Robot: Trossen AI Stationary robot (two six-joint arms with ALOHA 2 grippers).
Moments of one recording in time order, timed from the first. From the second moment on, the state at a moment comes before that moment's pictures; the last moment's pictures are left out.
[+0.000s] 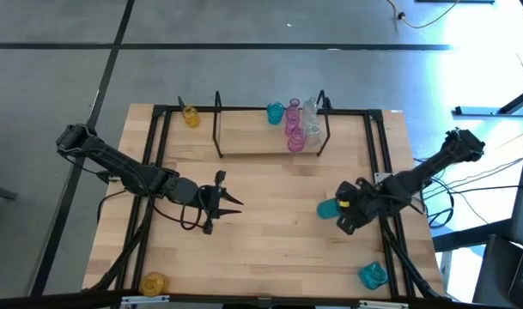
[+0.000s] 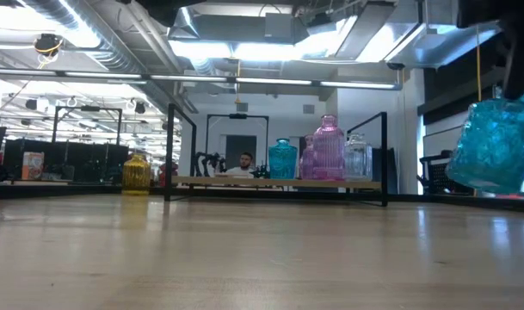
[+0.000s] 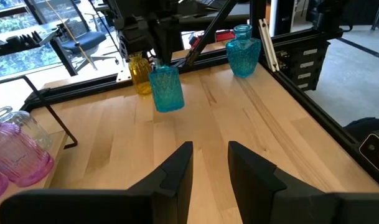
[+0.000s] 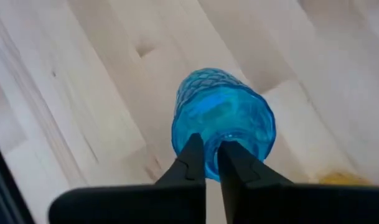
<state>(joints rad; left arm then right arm) -0.37 1.19 0.72 0.14 -0.28 0.06 0.57 1.14 0.93 -1.03 0.25 1.08</state>
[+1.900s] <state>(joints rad) -0.27 1.17 0.56 0.32 -0.17 0.22 -0.34 1.98 1.99 -1.21 0.15 -0.22</state>
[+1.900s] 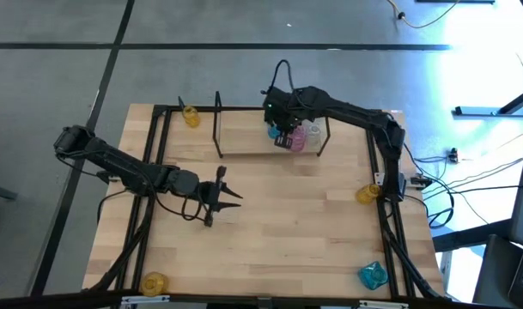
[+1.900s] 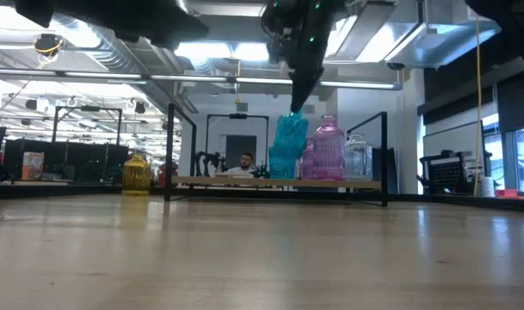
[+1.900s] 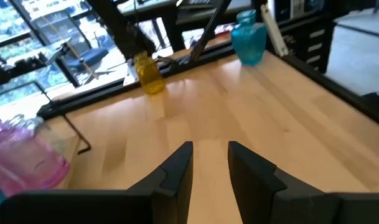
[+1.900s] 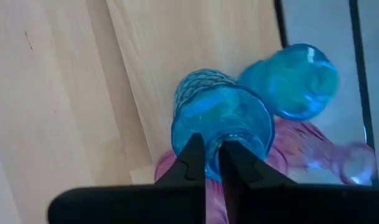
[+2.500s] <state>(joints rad) -0.26 1.17 0.56 0.29 -0.17 0.22 -0.35 2.07 1.99 -1.16 0.18 -0.25</state>
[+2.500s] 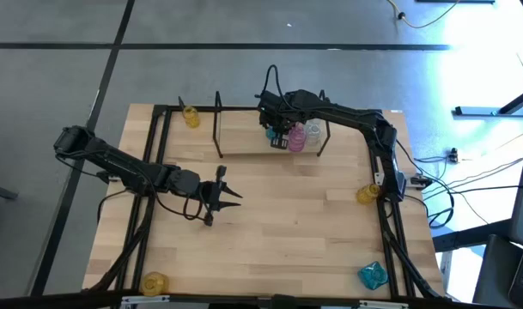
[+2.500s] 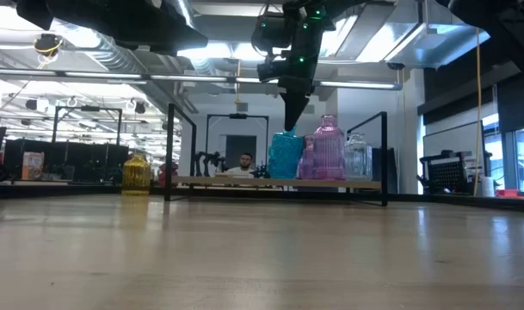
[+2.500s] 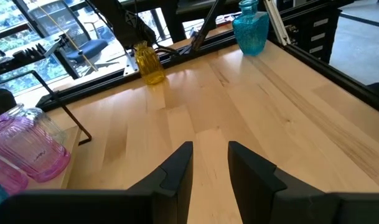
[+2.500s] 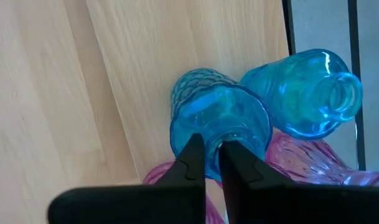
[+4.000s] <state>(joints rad) -0.26 1.17 0.56 0.29 -0.17 0.19 -0.37 2.06 1.95 -1.11 0.26 -0.24</state>
